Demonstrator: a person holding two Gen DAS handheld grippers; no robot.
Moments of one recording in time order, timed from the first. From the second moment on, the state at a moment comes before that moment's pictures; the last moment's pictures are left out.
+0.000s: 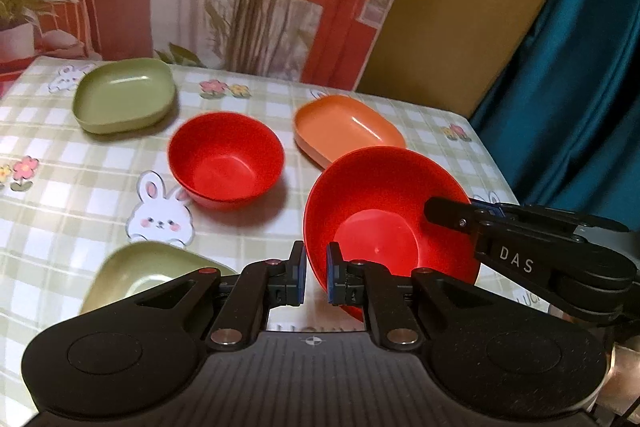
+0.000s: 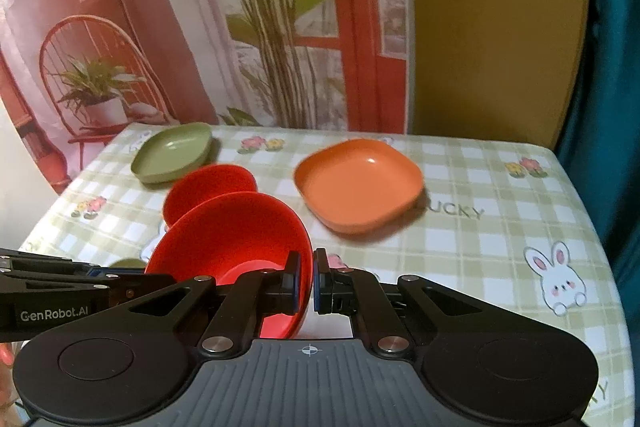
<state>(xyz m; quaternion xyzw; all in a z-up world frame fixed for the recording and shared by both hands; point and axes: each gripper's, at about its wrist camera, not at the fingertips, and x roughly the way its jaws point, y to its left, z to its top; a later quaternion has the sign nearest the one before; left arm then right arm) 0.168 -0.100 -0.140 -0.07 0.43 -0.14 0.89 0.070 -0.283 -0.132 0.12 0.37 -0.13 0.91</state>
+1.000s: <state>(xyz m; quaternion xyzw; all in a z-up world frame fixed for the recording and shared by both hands) 0.249 -0.049 -0.143 -0.09 0.41 -0.11 0.90 0.178 -0.277 -0.141 0.15 0.36 -0.12 0.91</state>
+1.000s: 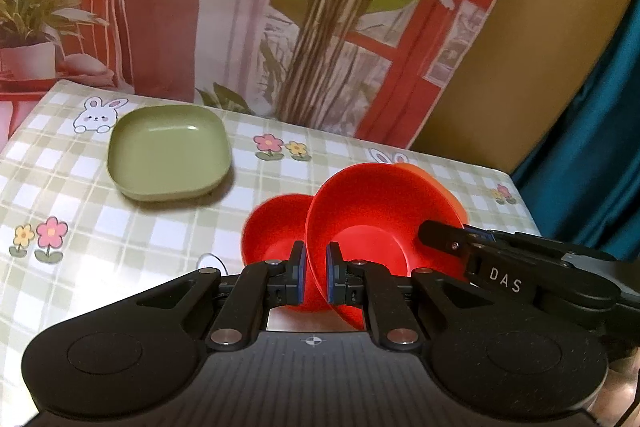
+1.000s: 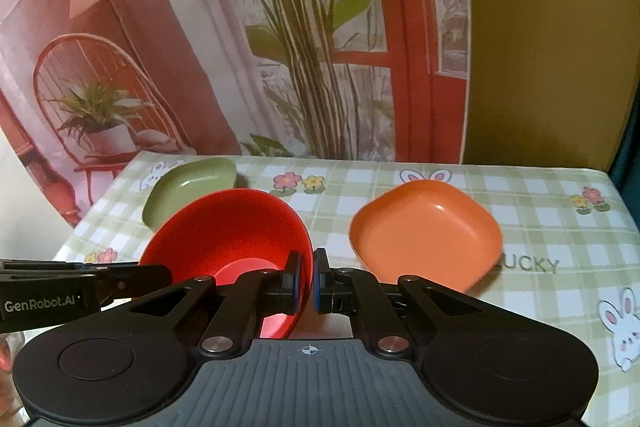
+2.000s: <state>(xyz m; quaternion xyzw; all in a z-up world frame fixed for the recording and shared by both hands) 0.292 -0.035 -0.188 -0.04 0.44 -0.09 0.89 0.242 -0.282 -0.200 0.16 0.41 -0.10 0.89</state>
